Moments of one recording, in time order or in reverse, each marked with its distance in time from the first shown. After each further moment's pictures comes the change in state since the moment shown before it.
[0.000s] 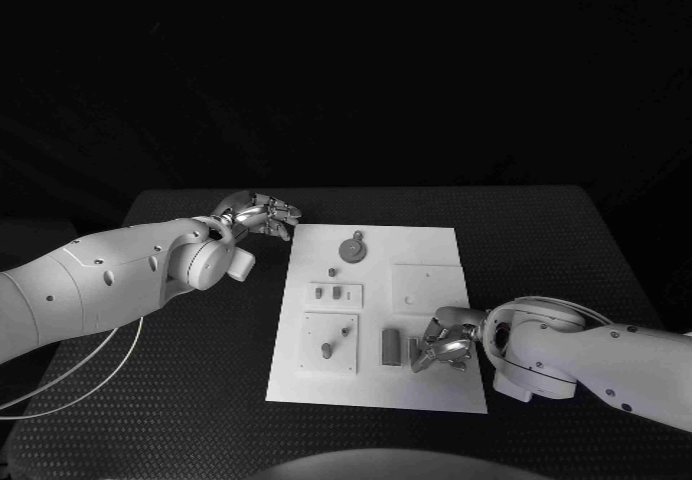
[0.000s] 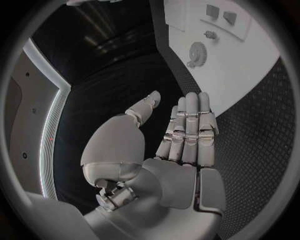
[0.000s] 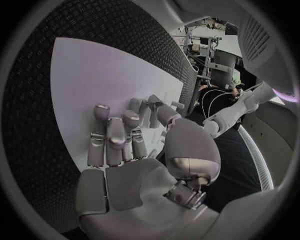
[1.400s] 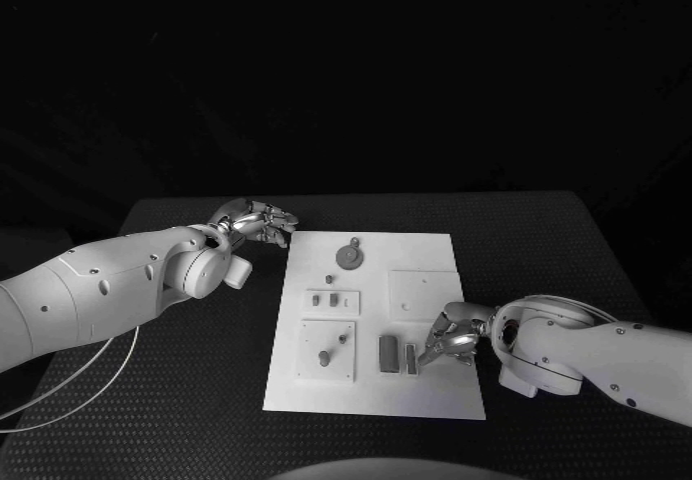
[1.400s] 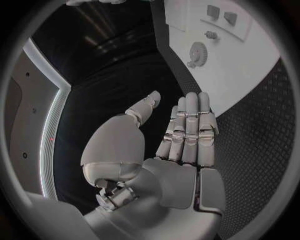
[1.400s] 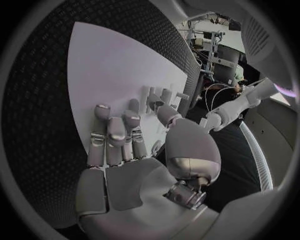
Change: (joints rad) left arm 0.000 0.001 0.000 -0.002 0.006 0.000 0.002; left_hand 0.000 0.000 -0.005 0.005 0.000 0.000 0.000 0.000 -0.002 0.000 0.000 0.000 0.001 0.000 0.000 -0.004 0.003 0.000 0.000 0.000 0.000 0.000; right arm 0.025 -0.023 0.008 -0.051 0.034 -0.032 0.055; right_hand -0.001 -0.074 -0.004 -0.006 0.000 -0.038 0.011 -0.039 -0.029 -0.012 0.029 -0.004 0.000 -0.039 0.014 -0.015 -0.055 -0.001 -0.012 0.007 -0.016 0.000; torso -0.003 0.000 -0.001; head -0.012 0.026
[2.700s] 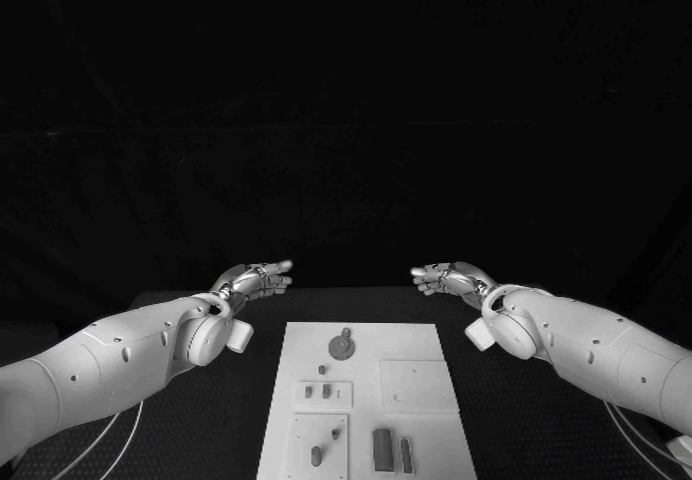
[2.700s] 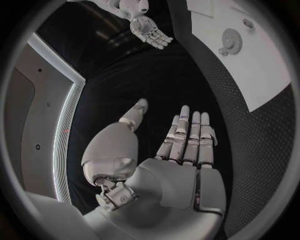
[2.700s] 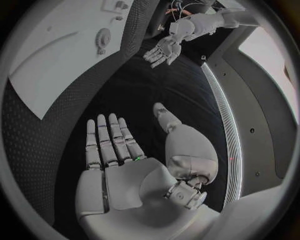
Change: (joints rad) left arm -0.002 0.132 0.003 -0.214 0.086 0.075 0.093; left_hand -0.354 0.065 -0.182 0.062 -0.020 -0.349 -0.076 -0.094 -0.198 -0.322 -0.045 -0.028 -0.175 -0.512 0.056 -0.540 -0.218 0.000 -0.576 0.098 -0.035 -0.574; right arm 0.007 0.347 0.191 -0.809 0.511 0.041 0.614; right_hand -0.276 0.151 -0.227 0.096 -0.015 -0.560 0.026 -0.116 -0.272 -0.620 0.102 -0.913 -0.997 -0.744 0.218 -1.169 -0.666 -0.172 -0.778 0.117 -0.682 -0.384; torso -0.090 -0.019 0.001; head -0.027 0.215
